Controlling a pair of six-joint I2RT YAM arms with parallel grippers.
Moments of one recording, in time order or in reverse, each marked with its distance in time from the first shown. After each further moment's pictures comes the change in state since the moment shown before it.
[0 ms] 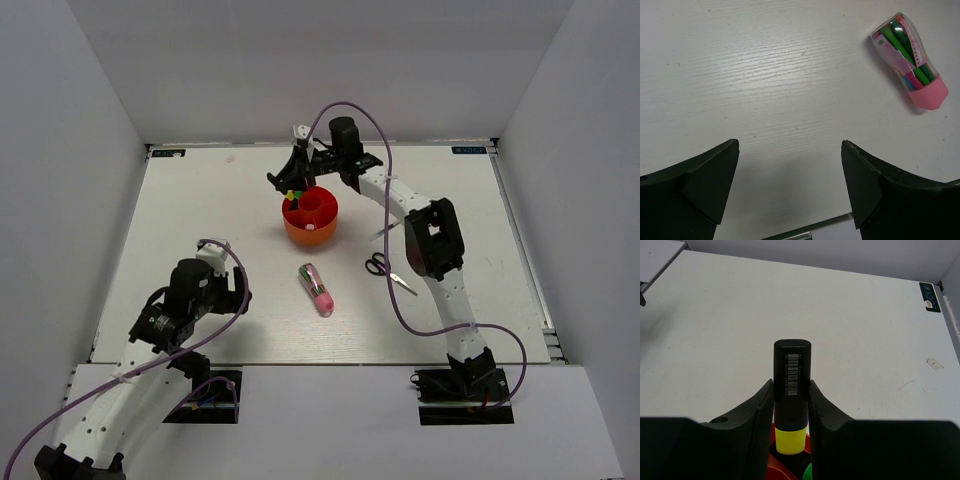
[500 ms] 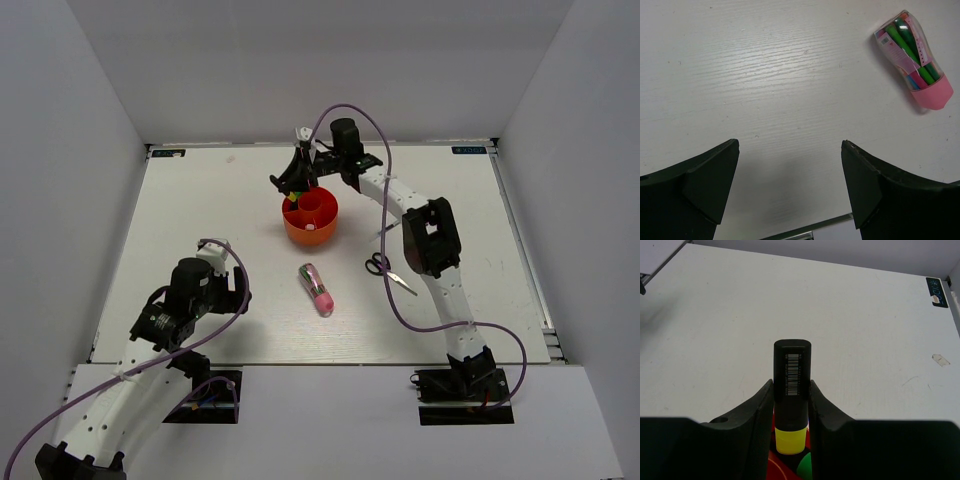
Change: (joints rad) left arm 0.009 0.016 0.000 0.000 0.000 0.006; right arm -0.024 0.058 0.052 -0.028 -0.051 -0.028
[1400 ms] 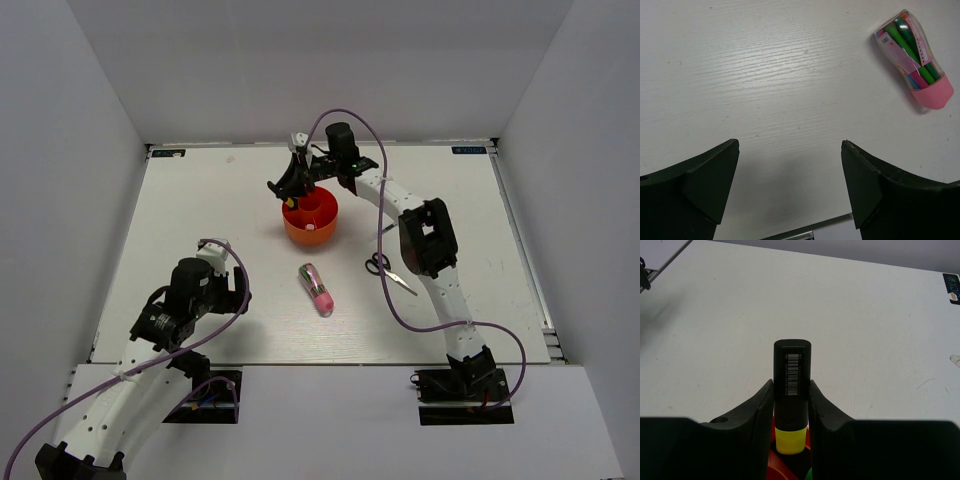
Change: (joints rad) left arm 0.000 0.000 0.000 0.000 0.000 0.004; right arm 0.020 0.025 0.007 -0.027 -0.014 -0.023
